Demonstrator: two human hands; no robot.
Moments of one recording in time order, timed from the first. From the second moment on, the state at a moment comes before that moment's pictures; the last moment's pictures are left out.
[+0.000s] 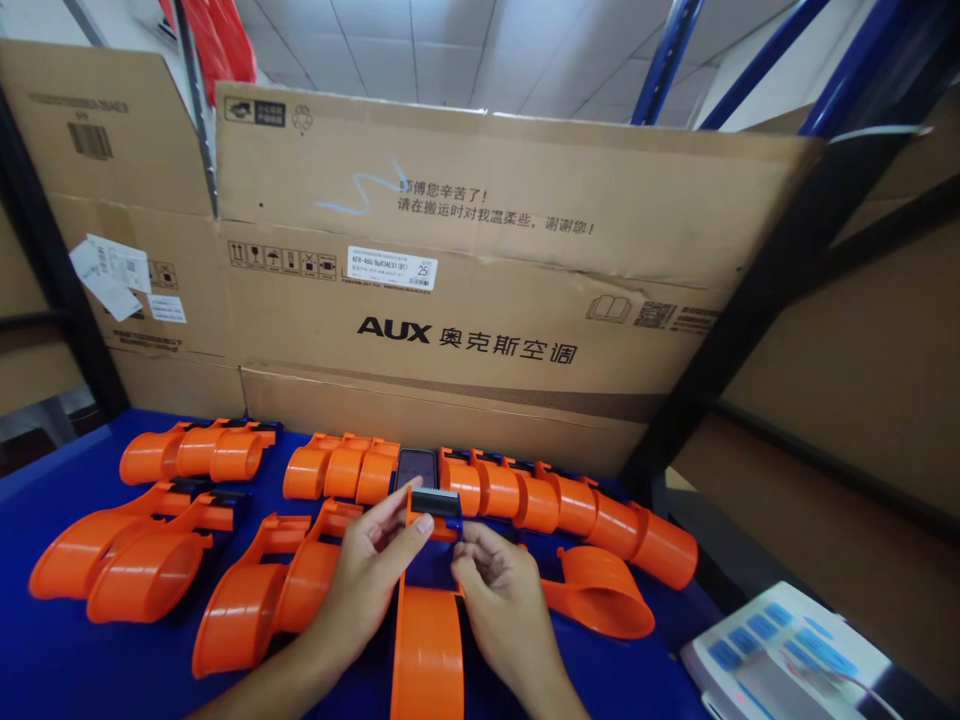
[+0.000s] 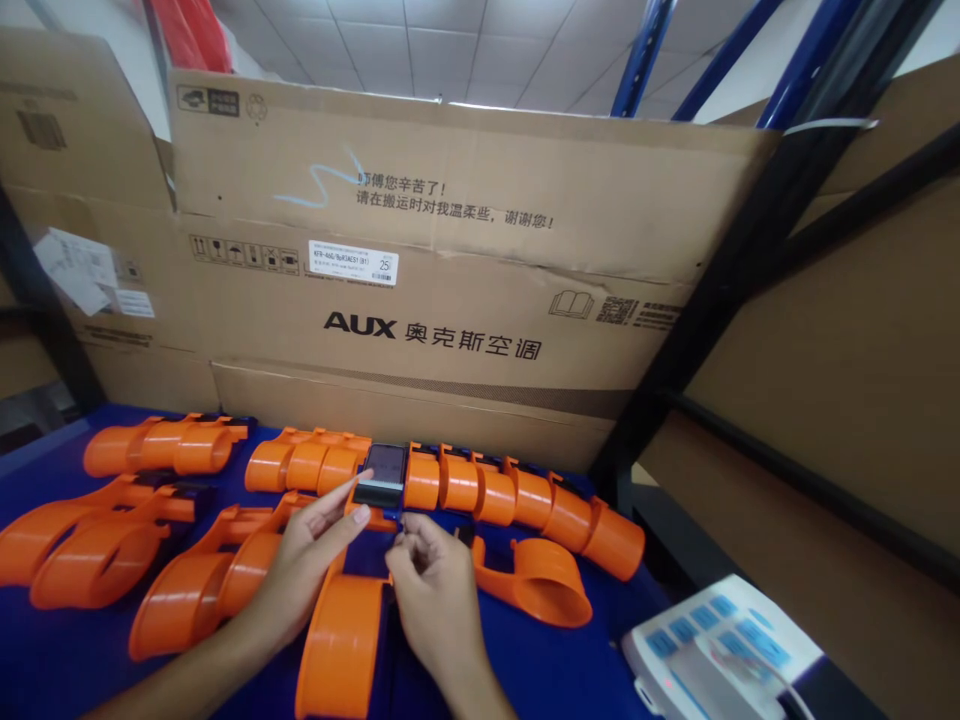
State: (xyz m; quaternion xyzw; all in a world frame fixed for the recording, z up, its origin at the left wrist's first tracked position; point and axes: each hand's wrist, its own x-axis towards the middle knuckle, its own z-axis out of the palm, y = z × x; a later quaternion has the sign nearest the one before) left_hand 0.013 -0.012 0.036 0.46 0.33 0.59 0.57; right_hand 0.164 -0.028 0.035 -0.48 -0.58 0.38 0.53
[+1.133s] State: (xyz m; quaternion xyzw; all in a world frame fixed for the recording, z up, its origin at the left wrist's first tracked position) left_hand -0.015 -0.014 0.055 0.31 0.35 0.68 0.57; right_hand 0.149 -0.035 0.022 -0.47 -0.60 0.45 0.47
